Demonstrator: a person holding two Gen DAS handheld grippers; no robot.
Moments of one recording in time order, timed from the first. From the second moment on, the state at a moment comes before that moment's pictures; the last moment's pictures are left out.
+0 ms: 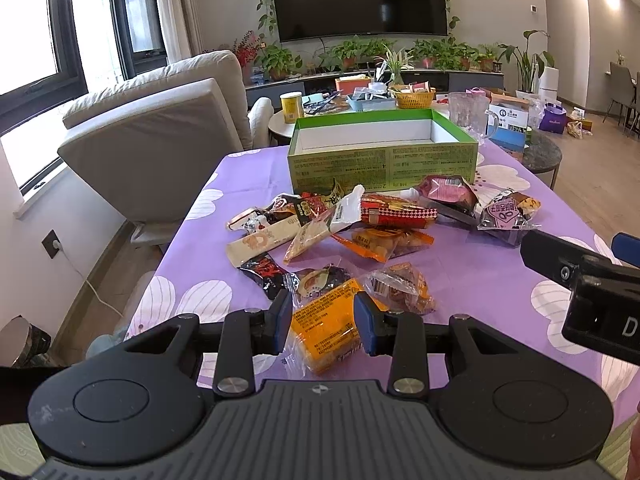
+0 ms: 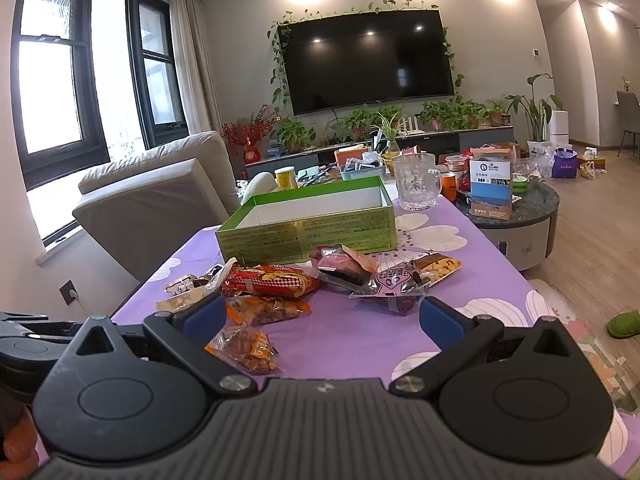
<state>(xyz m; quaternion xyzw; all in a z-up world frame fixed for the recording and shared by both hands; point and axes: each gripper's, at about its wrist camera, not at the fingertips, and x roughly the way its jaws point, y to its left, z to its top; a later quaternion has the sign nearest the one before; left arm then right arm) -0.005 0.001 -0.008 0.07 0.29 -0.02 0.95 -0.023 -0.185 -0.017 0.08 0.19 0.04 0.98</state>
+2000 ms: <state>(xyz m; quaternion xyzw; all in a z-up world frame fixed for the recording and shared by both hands) 0.062 0.104 -0.038 0.01 0.36 -0.02 0.93 -0.001 -0.106 -0.050 -0.07 0.26 0.23 0.93</state>
